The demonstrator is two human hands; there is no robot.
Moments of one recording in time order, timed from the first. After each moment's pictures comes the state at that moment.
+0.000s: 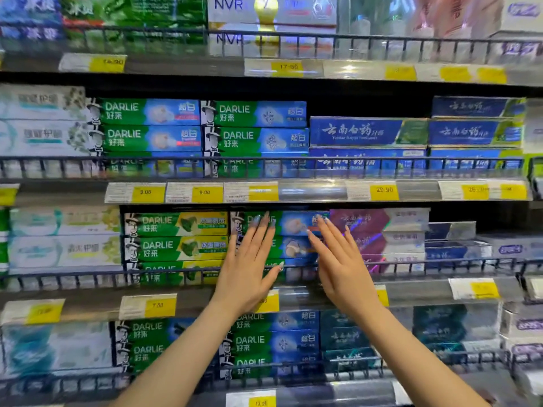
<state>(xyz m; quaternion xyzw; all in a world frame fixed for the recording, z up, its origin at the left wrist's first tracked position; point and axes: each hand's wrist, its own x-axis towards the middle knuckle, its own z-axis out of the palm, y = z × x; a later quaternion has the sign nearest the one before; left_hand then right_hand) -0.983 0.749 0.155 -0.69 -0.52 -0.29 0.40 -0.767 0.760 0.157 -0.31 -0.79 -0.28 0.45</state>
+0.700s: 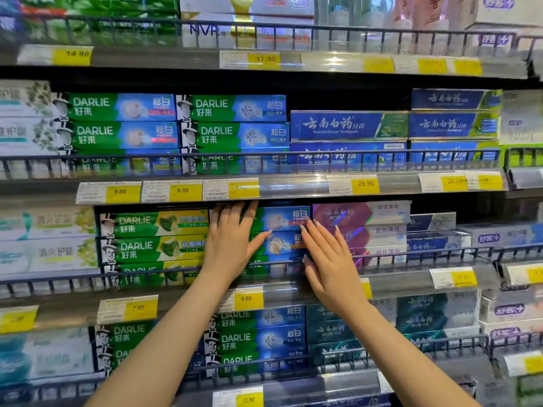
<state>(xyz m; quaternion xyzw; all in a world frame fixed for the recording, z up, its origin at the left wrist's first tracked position) -0.972 0.761 0.204 -0.64 -0.53 -0.34 0.44 -0.759 0.758 0.151 -0.36 -0.78 -0.25 0.45</state>
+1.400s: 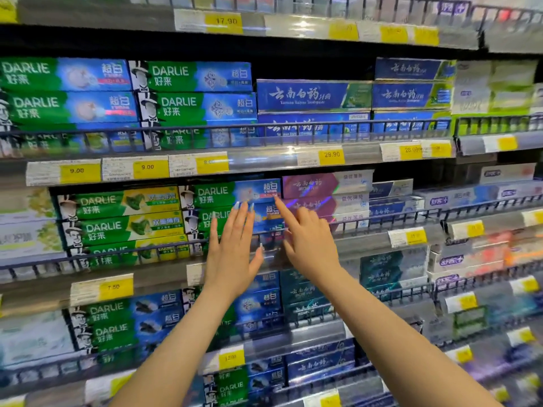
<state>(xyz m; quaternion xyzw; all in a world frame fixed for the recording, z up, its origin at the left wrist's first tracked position) -0.929 0.737 0.133 -0.71 -0.55 -0.26 0.35 -0.757 0.733 0.156 -0.49 -0.74 -0.25 0.38</state>
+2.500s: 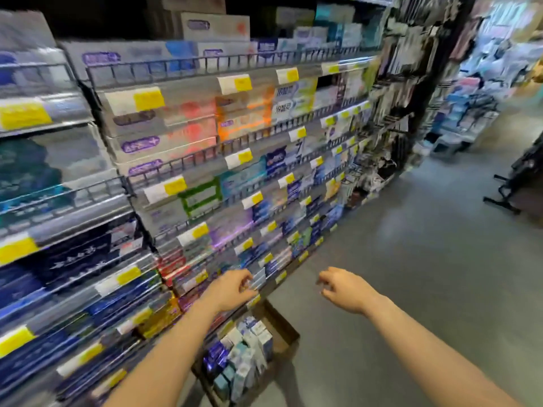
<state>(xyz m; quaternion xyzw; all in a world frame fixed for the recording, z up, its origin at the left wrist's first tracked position) -0.372 0.645 -0.151 -0.90 -0.33 0.00 -0.29 -0.142 0.481 -0.113 -0.78 -0.60 0.16 0.00</state>
